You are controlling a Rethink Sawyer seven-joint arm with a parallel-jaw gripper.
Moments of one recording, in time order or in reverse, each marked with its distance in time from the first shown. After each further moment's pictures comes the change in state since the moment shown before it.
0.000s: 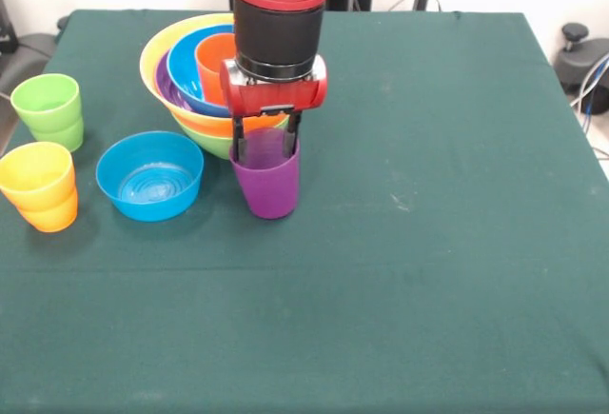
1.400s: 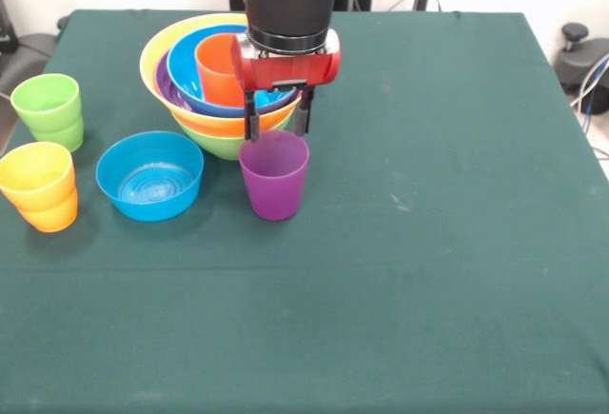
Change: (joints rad) arm 0.006 -0.059 0.000 0.058 0.046 0.000 0.000
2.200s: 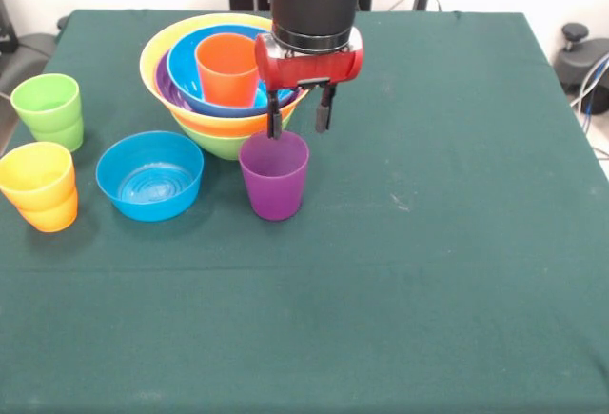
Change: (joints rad) arm 0.032 0.000 -0.001 0.016 0.000 0.000 0.000
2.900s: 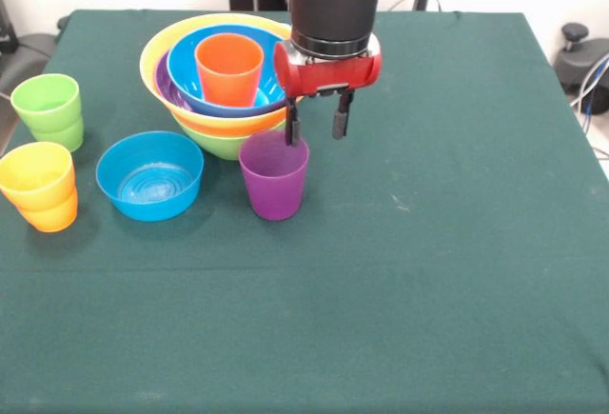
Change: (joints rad) arm 0.036 0.013 -0.020 0.000 0.000 -0.054 0.000
